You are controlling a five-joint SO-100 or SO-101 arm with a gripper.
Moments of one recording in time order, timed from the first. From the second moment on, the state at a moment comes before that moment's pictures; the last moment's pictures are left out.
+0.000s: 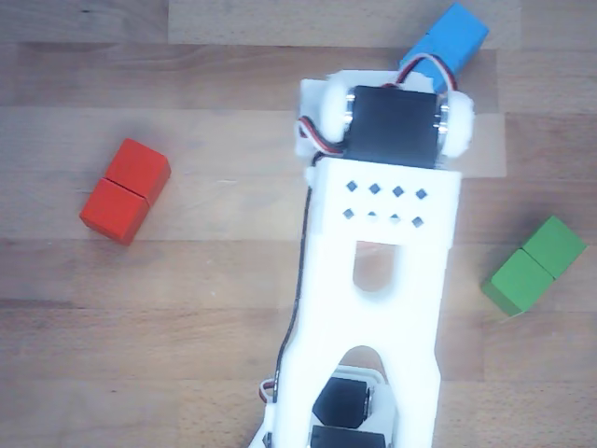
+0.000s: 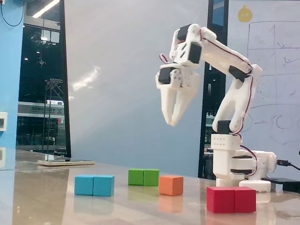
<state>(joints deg) 4.6 117.2 99.4 97.4 -6.6</state>
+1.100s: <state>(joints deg) 4.6 161.6 152.1 71.6 -6.7</state>
